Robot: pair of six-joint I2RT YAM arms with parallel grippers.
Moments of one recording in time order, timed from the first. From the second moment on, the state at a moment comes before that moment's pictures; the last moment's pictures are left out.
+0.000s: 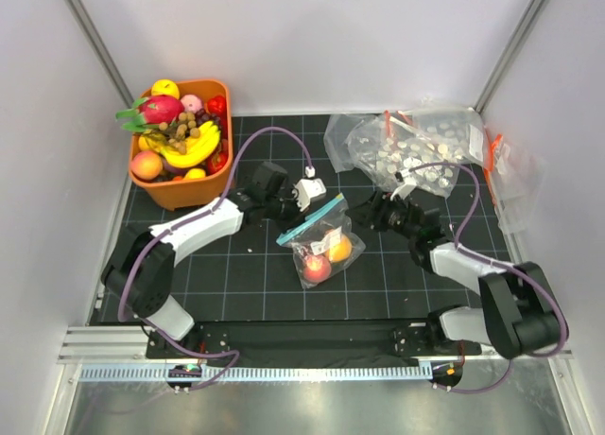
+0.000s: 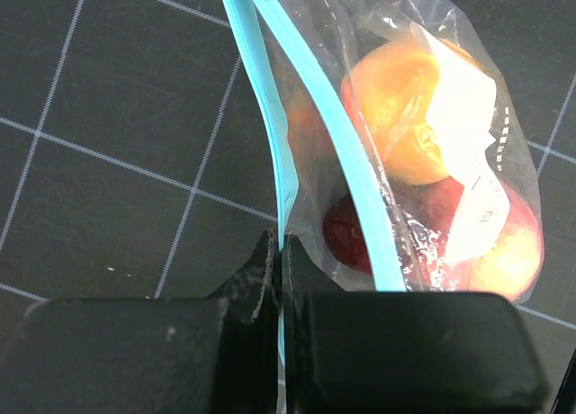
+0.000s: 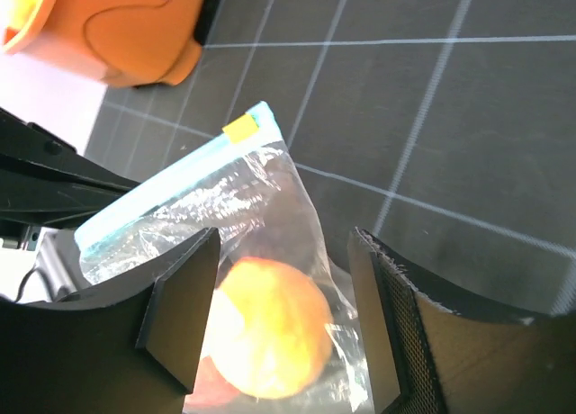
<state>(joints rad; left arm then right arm) -0.64 1.59 1.05 -0.26 0.44 0.39 0.27 1.24 0.40 0.52 -0.42 0.58</state>
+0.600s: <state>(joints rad) -0.65 1.56 1.05 -0.26 0.43 0.39 0.25 1.54 0.45 0.91 -0.63 0.67</state>
